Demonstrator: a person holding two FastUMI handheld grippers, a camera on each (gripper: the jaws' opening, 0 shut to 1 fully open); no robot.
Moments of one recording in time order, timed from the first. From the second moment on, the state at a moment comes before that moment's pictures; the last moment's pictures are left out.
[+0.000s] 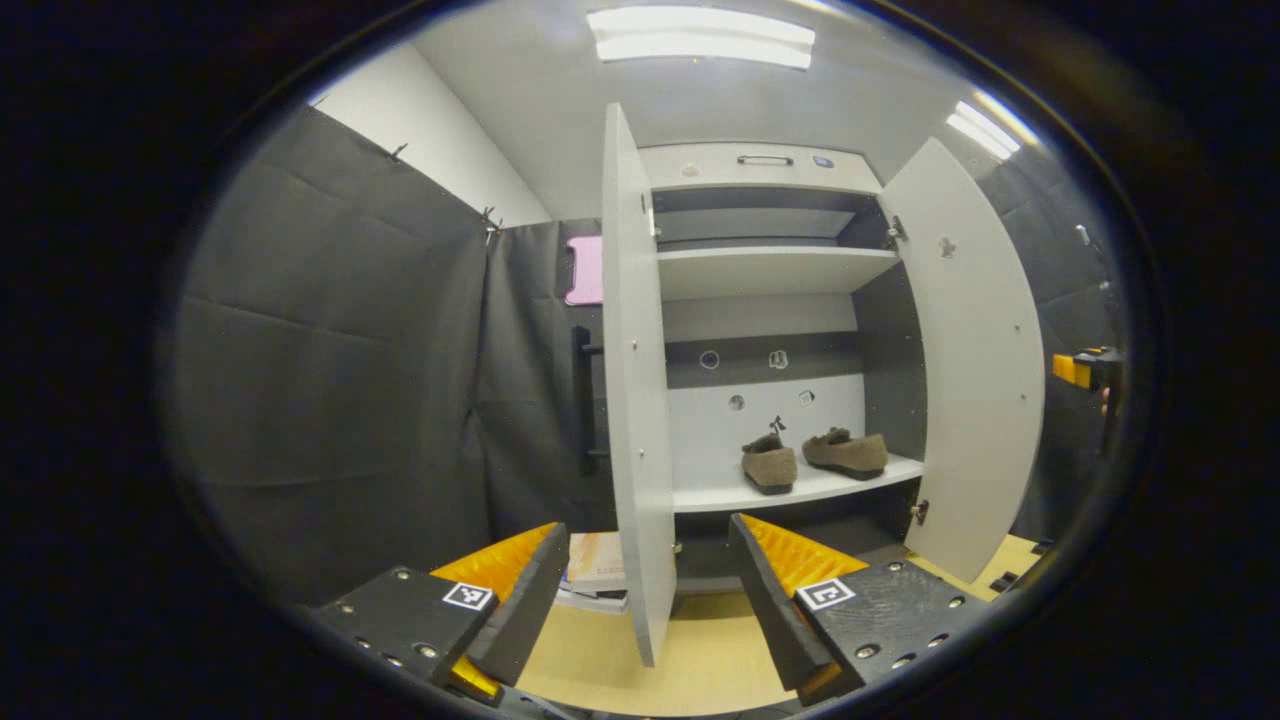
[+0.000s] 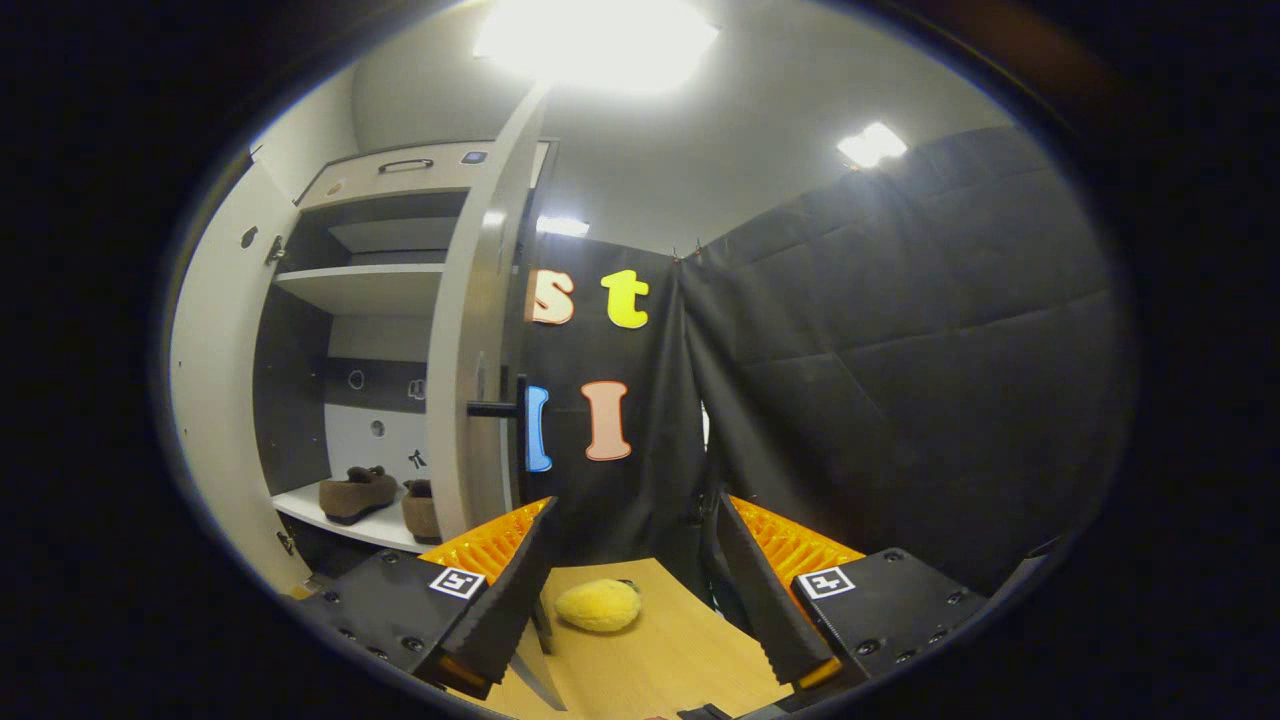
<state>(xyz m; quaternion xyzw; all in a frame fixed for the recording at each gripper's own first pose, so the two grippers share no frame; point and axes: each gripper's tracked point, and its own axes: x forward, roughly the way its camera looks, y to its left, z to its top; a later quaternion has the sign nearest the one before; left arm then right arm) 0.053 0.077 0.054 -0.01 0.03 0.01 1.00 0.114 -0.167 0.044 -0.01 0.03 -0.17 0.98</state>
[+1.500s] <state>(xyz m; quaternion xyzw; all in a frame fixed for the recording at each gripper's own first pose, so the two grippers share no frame) 0.112 0.182 0.021 -0.05 0.04 0.04 1.00 0.152 -0.048 0.033 -0.02 0.03 -0.13 0.99</state>
